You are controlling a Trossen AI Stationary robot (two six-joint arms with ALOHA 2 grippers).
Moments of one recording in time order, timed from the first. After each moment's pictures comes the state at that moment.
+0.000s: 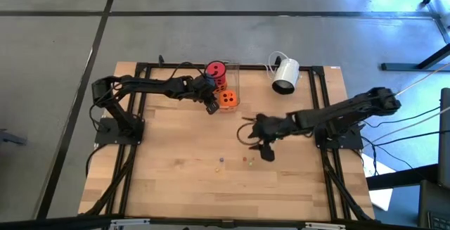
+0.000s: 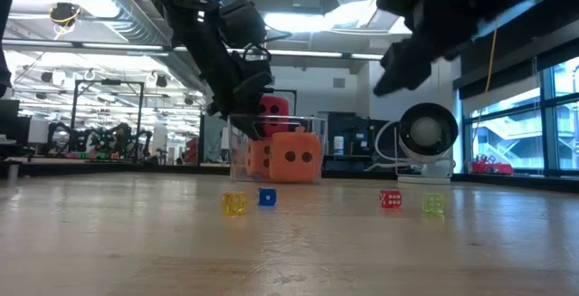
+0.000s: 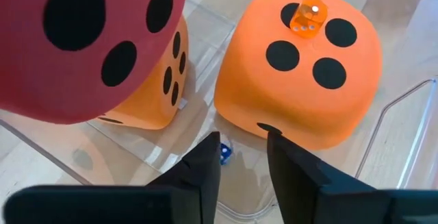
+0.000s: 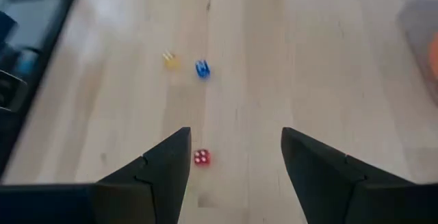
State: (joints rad) left arm 0.42 1.60 1.00 -0.24 -0.08 -0.18; right arm 0.20 1.38 0.78 -0.17 -0.02 0.22
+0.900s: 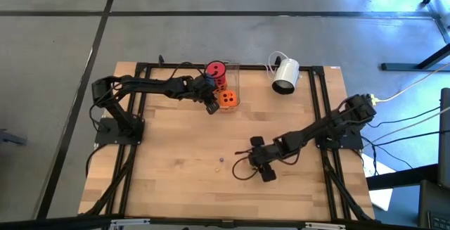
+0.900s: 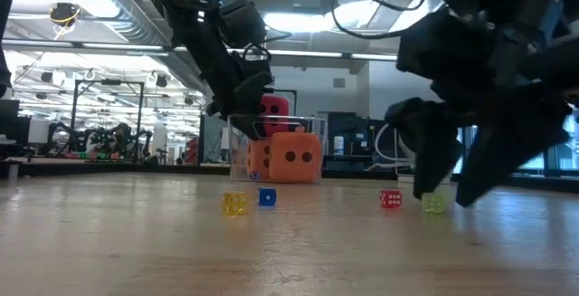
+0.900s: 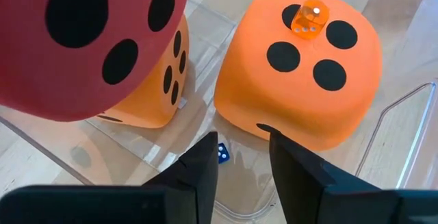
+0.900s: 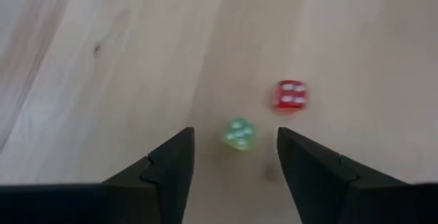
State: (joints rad) left arm 0.42 1.60 1.00 -0.24 -0.08 -0.20; right arm 0.41 1.71 0.78 -0.08 0.02 0.12
